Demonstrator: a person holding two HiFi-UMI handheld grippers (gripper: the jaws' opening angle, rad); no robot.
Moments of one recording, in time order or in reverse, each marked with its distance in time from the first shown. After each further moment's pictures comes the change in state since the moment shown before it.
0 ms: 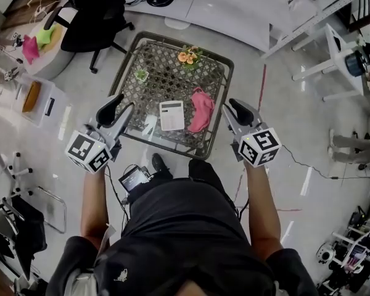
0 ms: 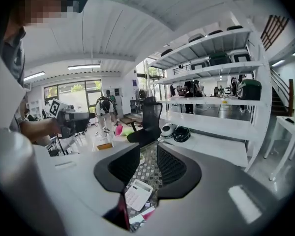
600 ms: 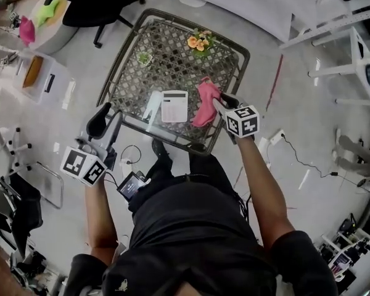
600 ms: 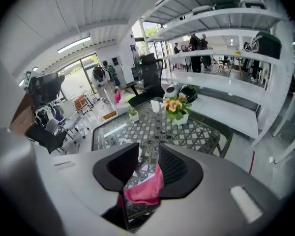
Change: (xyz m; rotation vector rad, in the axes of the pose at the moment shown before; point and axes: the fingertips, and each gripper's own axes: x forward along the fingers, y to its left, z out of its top) left arm -0.013 0.026 -0.060 -0.125 0.074 0.223; right arm 0.121 -0.071 -0.191 0.066 0.433 0.094
